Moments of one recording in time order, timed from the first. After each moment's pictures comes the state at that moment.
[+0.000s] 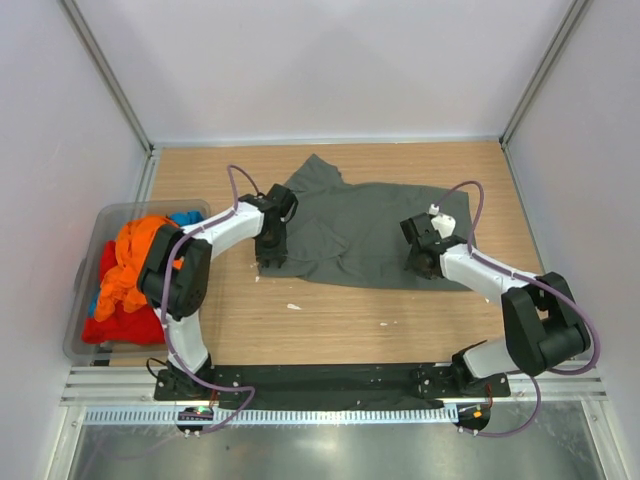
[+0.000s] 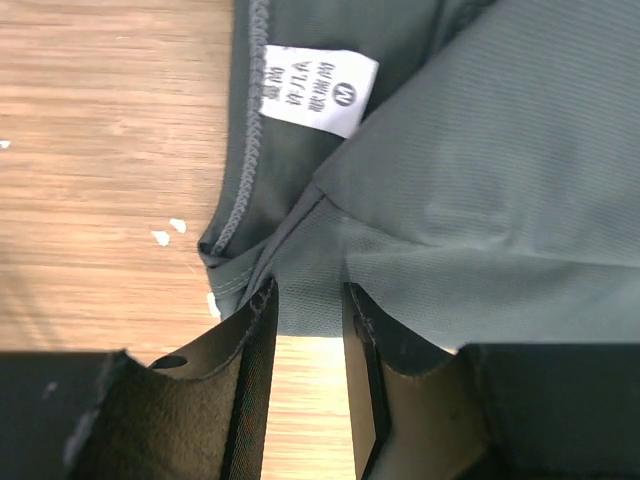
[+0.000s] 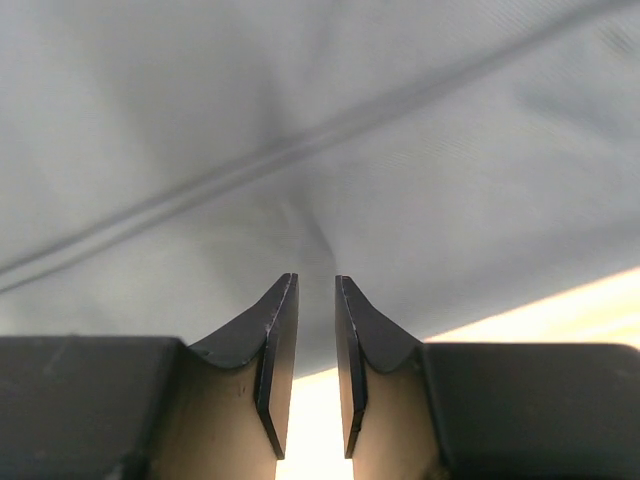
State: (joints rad) left arm -0.49 1.85 1.29 -0.79 -0.12 -0.52; right arm 0.40 1.42 0.76 -0.45 0.37 0.74
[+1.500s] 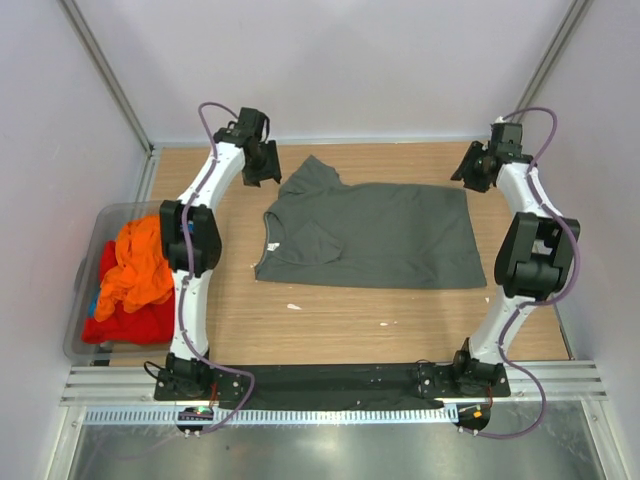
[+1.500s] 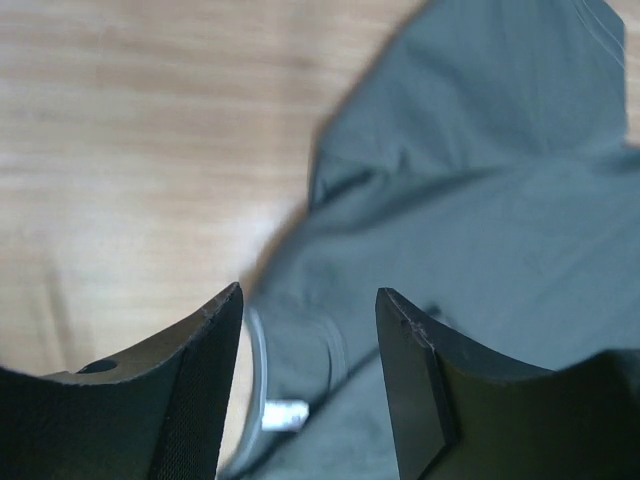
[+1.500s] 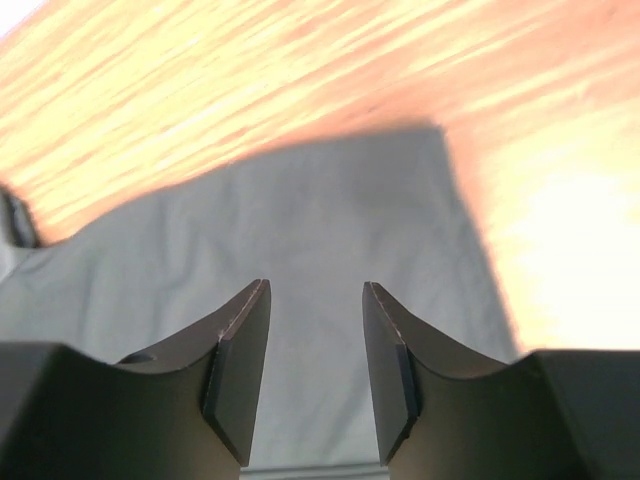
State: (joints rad) left arm -0.26 2.22 2.12 -0.91 0.01 -0.40; right arm -0.16 1.85 1.52 -0.47 -0.13 0.37
